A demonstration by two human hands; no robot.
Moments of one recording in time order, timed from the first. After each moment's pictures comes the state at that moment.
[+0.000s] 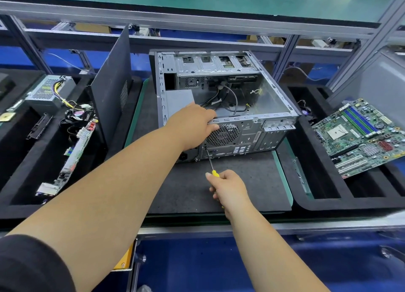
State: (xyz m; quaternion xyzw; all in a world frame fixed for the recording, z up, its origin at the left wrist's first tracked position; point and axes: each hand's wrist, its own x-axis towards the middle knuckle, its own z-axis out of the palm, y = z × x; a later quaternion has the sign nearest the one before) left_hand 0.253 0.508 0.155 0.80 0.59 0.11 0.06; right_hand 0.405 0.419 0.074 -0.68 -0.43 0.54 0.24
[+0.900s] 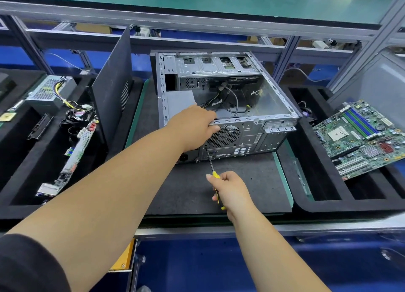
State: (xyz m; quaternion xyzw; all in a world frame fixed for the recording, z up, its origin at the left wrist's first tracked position) left_hand 0.254 0.504 0.160 0.80 0.58 0.11 0.05; right_hand 0.410 0.418 0.074 -0.67 -0.45 0.53 0.25
